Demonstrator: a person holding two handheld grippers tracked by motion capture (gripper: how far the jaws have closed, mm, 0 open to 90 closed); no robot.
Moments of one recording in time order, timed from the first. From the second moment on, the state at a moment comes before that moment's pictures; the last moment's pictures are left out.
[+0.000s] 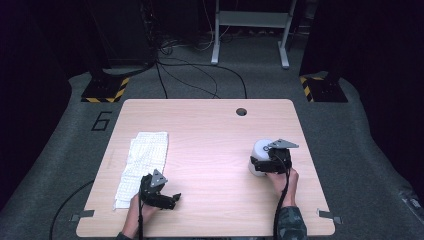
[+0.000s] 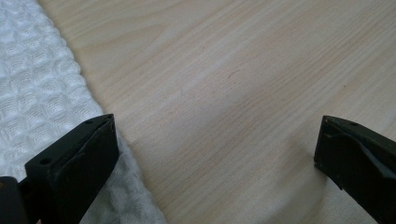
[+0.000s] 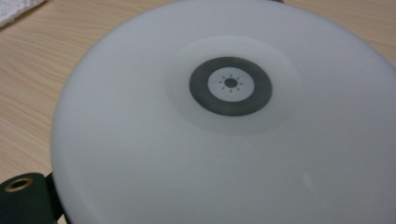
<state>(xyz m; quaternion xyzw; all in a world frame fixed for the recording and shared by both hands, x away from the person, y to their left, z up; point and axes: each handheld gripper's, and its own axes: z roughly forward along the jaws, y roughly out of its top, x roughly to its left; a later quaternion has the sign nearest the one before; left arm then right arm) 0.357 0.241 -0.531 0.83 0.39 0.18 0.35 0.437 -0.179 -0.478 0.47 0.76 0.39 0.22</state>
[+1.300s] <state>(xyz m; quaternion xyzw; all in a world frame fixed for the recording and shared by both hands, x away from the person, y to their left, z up) 0.357 0.241 -0.531 0.83 0.39 0.18 0.35 0.425 -0.073 -0.463 0.34 0.82 0.43 0.16</state>
